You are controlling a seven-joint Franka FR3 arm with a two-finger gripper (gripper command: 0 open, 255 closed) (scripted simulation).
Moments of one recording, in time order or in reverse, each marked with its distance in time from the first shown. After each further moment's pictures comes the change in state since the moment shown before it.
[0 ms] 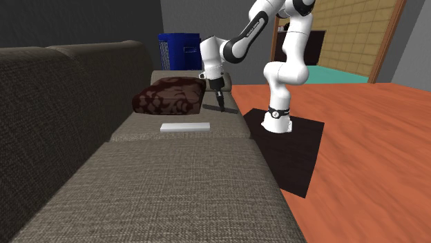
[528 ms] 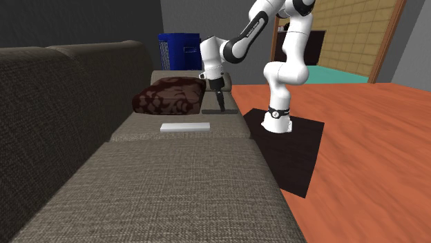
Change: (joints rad) arm 0.000 0.001 0.000 -0.001 0.000 0.001 0.000
